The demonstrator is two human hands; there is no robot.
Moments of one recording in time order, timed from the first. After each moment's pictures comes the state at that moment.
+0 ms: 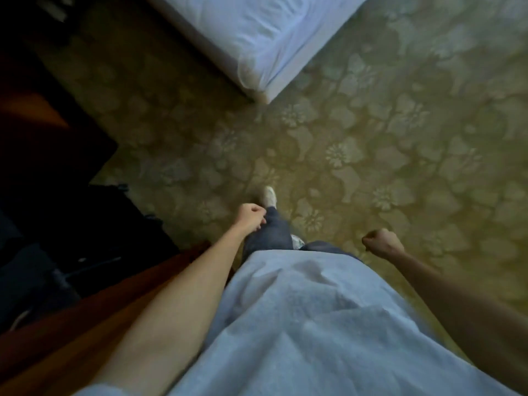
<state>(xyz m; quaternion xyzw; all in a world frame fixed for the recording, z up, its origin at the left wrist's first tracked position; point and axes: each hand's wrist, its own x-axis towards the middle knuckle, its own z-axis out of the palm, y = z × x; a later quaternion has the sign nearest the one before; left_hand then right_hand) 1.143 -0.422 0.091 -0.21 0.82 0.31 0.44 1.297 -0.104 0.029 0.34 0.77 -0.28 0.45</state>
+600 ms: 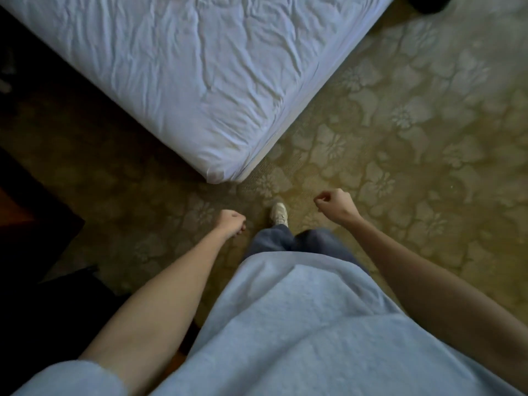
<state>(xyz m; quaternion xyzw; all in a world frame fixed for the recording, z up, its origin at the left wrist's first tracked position) 0.735 -0.276 0.050 -0.20 0.82 0.27 0.47 0.804 0.008 0.072 0.31 0.81 -0.40 0.30</state>
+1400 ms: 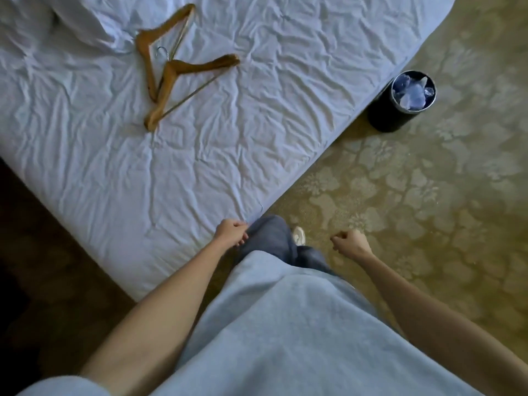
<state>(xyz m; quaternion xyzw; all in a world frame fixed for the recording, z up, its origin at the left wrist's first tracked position) 0.361 0.099 0.074 -0.19 0.82 0.30 0.45 0.484 0.403 0.073 0.39 0.77 -0.37 0.35</state>
